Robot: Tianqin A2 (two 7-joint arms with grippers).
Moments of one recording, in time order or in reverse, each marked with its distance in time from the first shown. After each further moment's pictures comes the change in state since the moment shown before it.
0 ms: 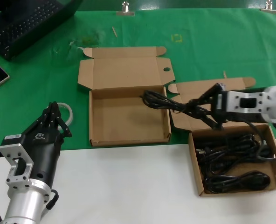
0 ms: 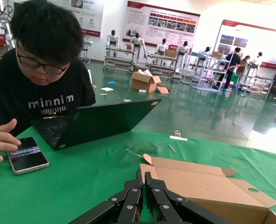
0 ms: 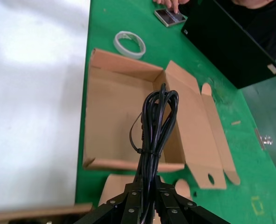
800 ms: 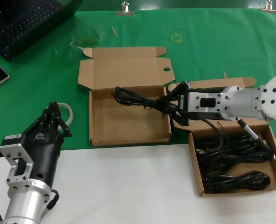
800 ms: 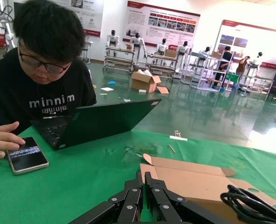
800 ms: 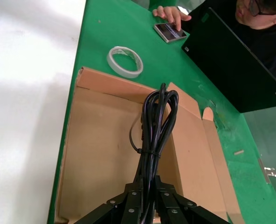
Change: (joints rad) left arm 0.000 0.000 0.000 0.000 0.000 0.000 0.000; right arm 0.060 -0.203 -0.061 -0.169 -0.057 0.122 -0.076
